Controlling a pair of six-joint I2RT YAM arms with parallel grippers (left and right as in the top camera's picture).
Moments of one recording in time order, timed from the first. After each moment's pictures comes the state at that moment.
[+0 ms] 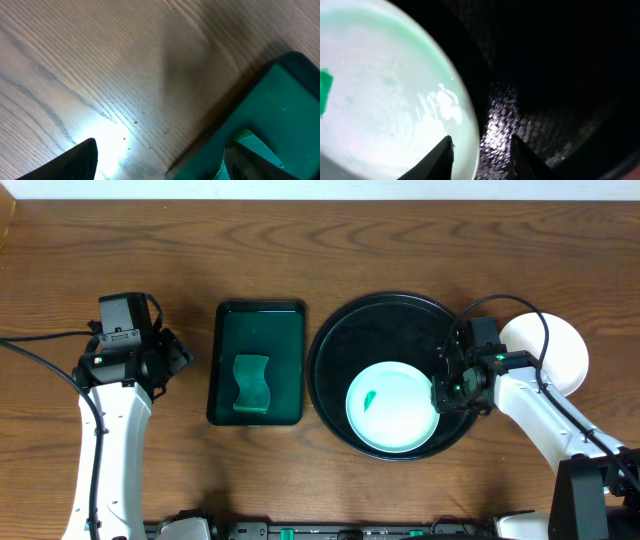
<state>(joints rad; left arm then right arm) 0.19 1.30 1.05 -0.89 -0.17 -0.51 0.18 1.55 0.83 -0.72 -0.17 0.17</state>
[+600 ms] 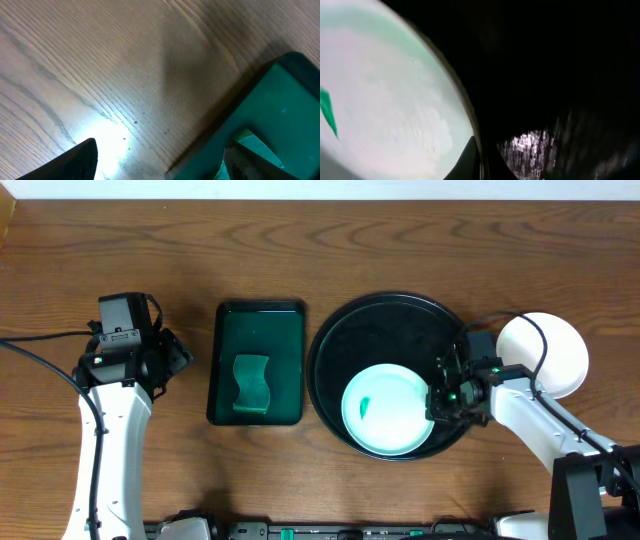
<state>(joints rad) 0.19 1.30 1.05 -0.89 -0.17 -0.51 0.19 1.54 0.73 -0.59 -0.25 0.31</state>
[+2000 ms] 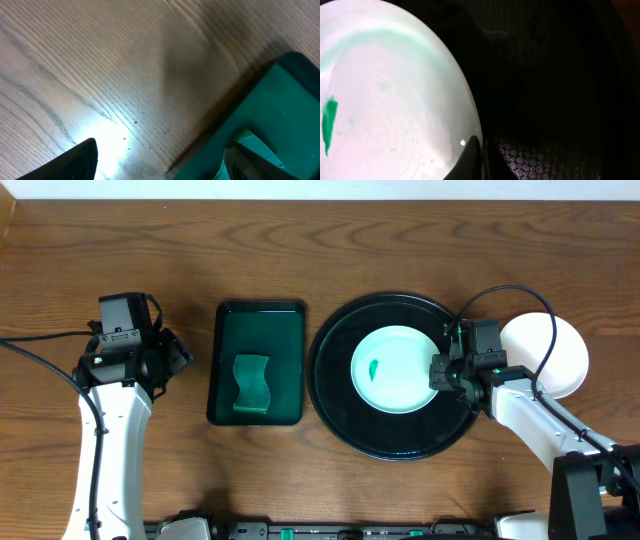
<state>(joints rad) 0.19 1.30 1.05 -0.89 -0.17 -0.51 0.17 1.55 0.73 -0.26 -0.07 0.24</state>
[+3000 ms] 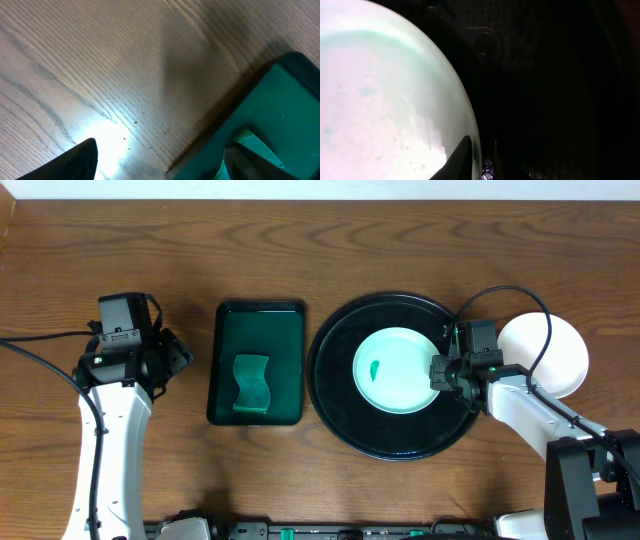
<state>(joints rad) 0.19 1.30 1.05 -0.89 -0.17 -0.51 0.17 1.60 0.73 -0.23 -0.03 0.23</state>
